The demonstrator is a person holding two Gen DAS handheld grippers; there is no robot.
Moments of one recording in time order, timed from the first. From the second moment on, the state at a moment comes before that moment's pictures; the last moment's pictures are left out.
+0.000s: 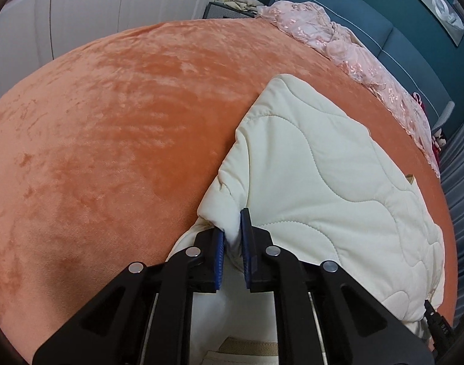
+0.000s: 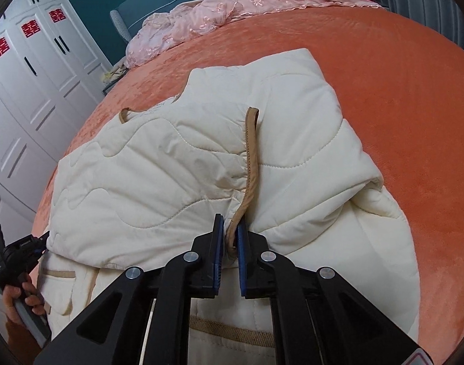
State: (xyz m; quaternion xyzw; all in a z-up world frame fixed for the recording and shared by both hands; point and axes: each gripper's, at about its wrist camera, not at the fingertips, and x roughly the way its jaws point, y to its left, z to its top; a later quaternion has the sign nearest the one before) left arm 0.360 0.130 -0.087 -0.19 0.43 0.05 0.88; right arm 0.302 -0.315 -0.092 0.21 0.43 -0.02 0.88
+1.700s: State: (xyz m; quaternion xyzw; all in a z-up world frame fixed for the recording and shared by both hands) left arm 0.430 0.009 -0.048 -0.02 0.46 -0.03 0.89; right arm 0.390 -0.197 -0.040 0.07 0.41 0.03 0.91
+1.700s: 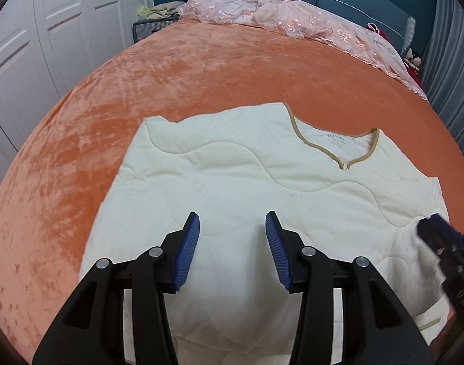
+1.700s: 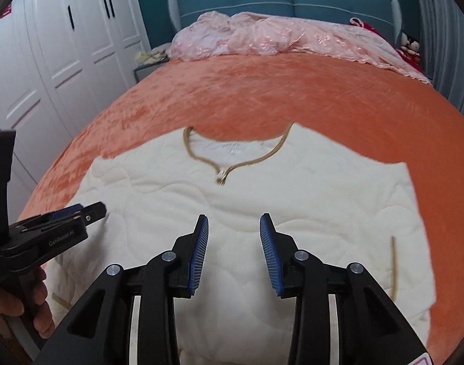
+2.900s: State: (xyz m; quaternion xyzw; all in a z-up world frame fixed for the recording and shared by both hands) left arm 0.408 0.024 -0.054 -0.04 0.39 -0.07 0.92; right arm 0.382 -0.191 -0.069 0.11 0.41 0.11 0.90
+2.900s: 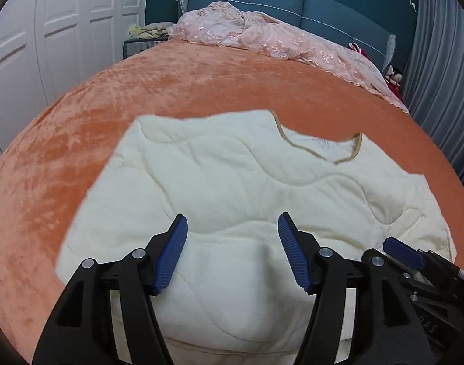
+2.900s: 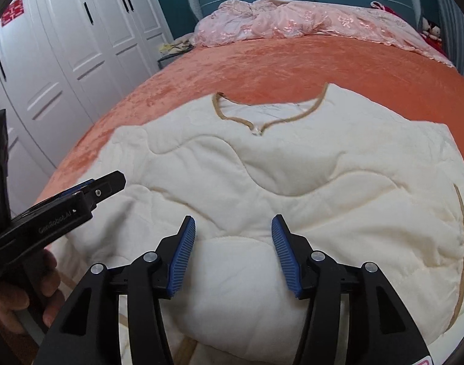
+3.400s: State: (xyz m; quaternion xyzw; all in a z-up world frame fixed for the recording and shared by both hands) left arm 0.567 0.084 -0.086 -0.11 0.45 0.01 0.89; right arm 0.618 -0.163 -0.096 0.28 0.48 0.15 0.82
